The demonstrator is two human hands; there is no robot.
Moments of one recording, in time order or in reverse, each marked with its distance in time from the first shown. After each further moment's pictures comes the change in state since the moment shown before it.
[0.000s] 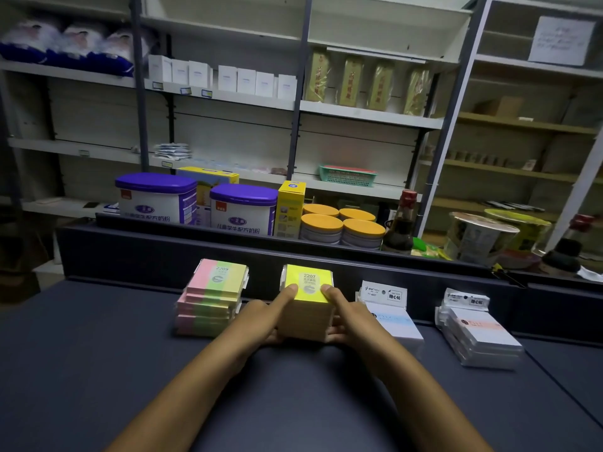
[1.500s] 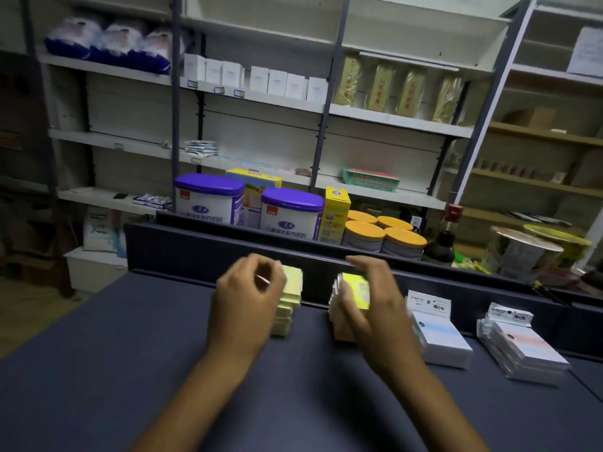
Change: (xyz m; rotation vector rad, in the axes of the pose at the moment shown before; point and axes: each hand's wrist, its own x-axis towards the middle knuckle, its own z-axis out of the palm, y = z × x) left_hand -0.066 0.031 -0.094 0.459 0.645 0.740; right_hand -0.057 -0.039 0.075 -0.754 0.371 -0.951
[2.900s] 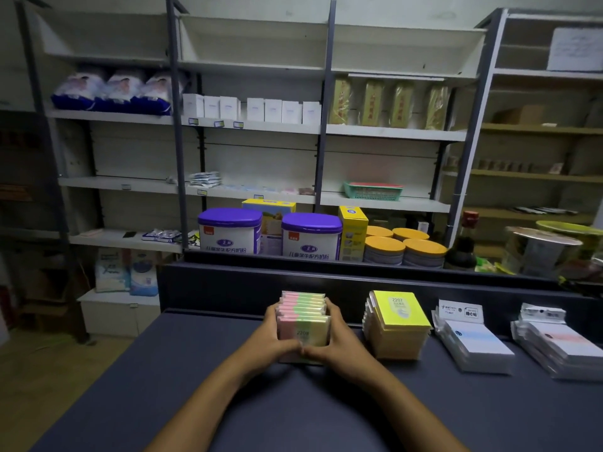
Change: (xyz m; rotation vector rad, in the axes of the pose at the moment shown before) left_hand 0.026 -0.103 -0.003 -0.338 -0.841 -0.389; right_hand 0.001 -0.012 0.113 0.585 -0.492 0.420
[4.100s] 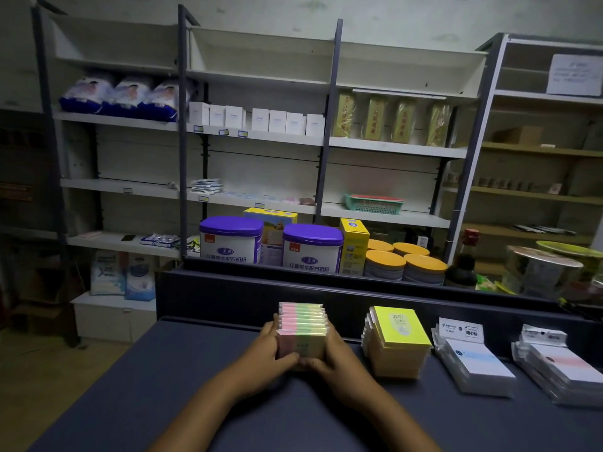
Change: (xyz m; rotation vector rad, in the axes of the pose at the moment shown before) left_hand 0.015 -0.017 -0.003 0.389 -0.012 0.214; right_hand 0.006 0.005 -0.001 -0.225 0.028 -0.201
